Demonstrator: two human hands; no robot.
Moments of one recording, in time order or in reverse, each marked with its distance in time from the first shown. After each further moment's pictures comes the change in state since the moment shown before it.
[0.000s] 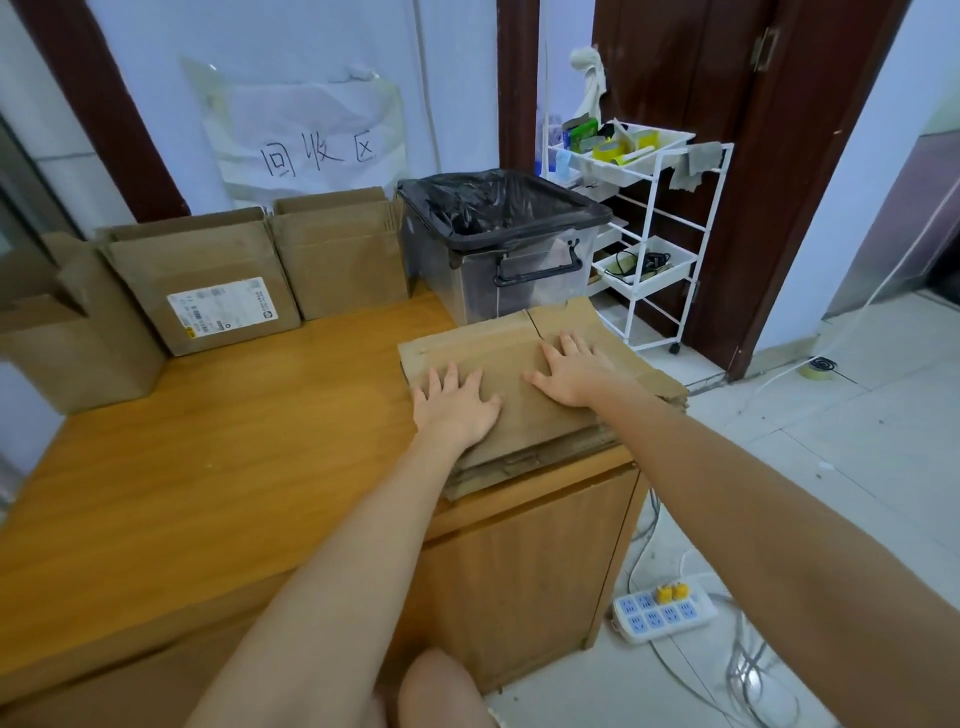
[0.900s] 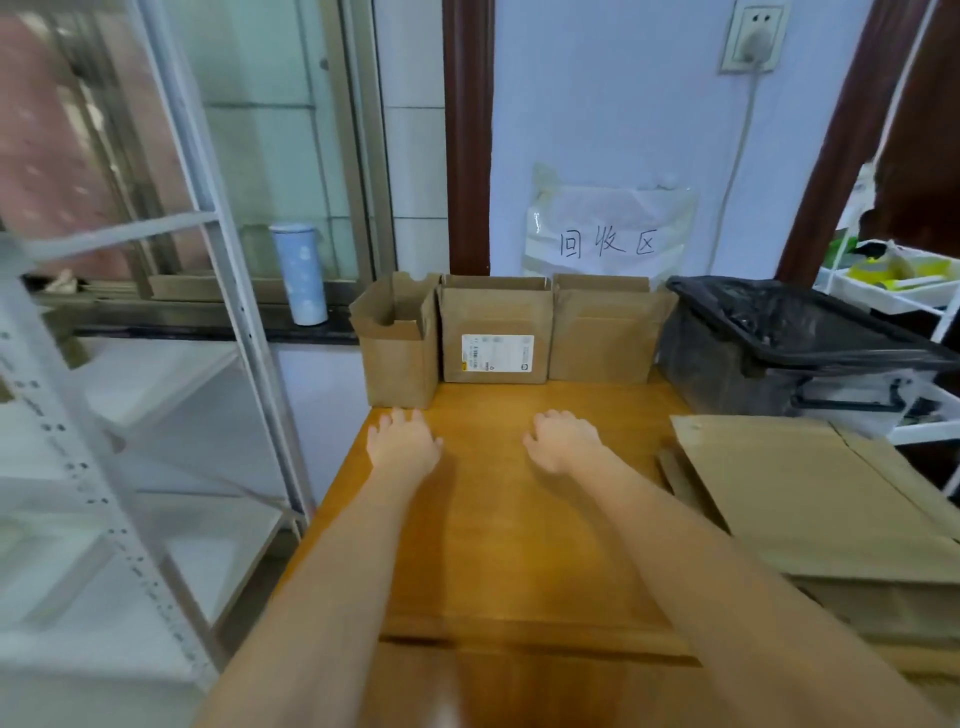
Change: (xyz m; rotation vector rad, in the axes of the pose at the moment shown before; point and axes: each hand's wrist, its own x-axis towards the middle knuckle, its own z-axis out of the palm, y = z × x) left_hand -0.077 -0.314 -0.078 -0.009 0.246 -0.530; right_hand 0.010 -0.321 -0.024 -0.072 0.066 -0.410
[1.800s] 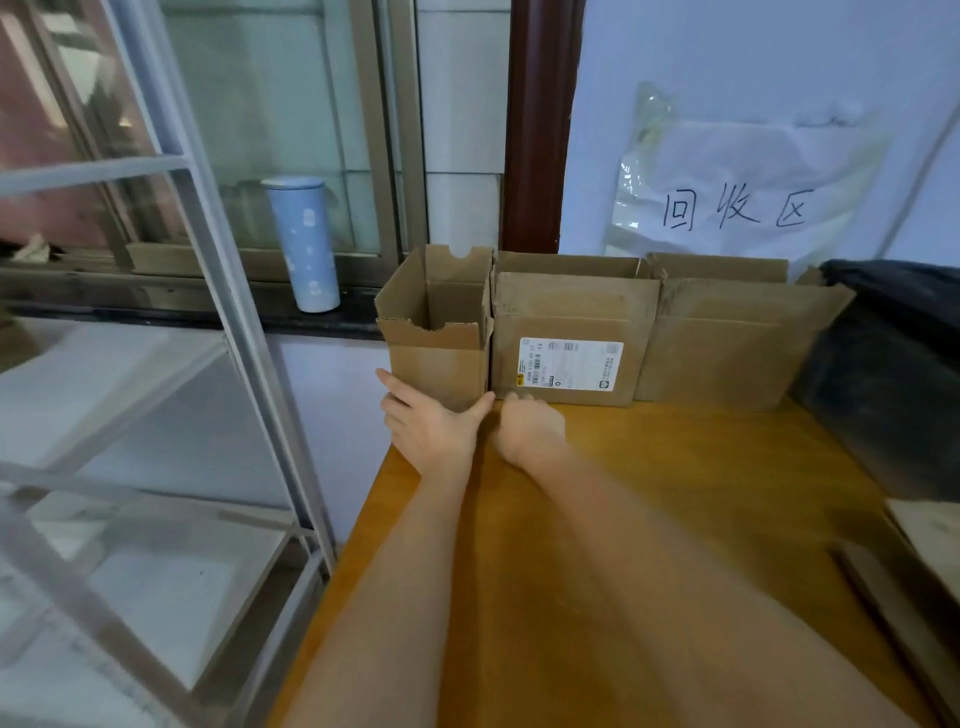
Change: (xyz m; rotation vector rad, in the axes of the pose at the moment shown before) left_hand 0.163 -0.003 0.051 -0.838 0.441 -0.392; right_hand 0.190 -0.097 0.035 0.147 0.080 0.020
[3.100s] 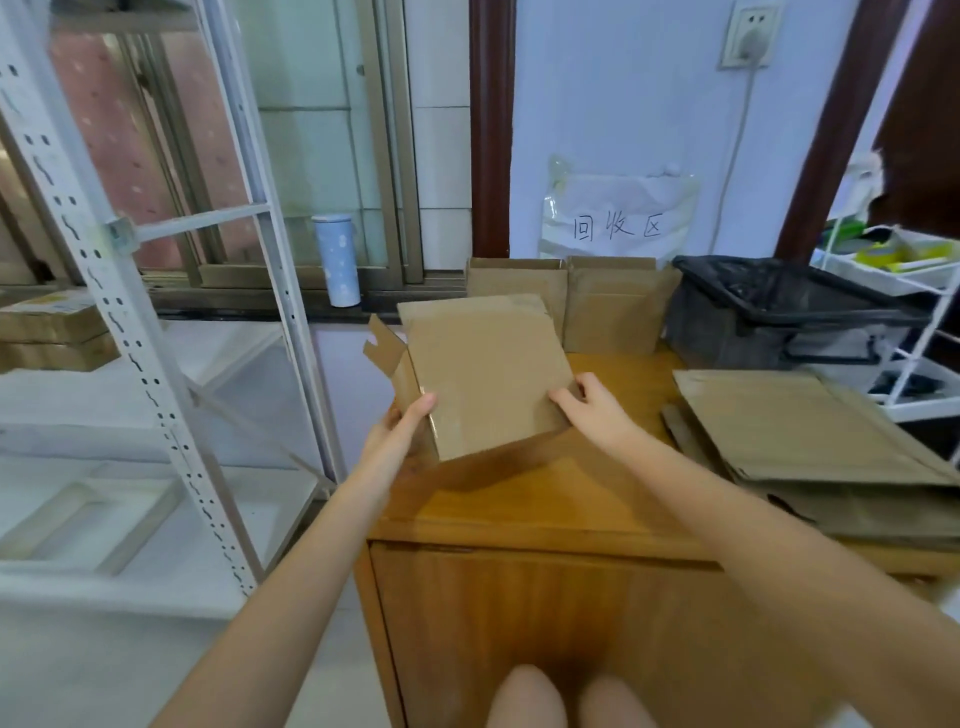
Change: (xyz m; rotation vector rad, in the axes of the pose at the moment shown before) left_hand -0.198 -0.032 -0.224 -0.423 -0.549 -0.156; right_hand -0.274 0.087 -0.070 0.809 0.146 0.051
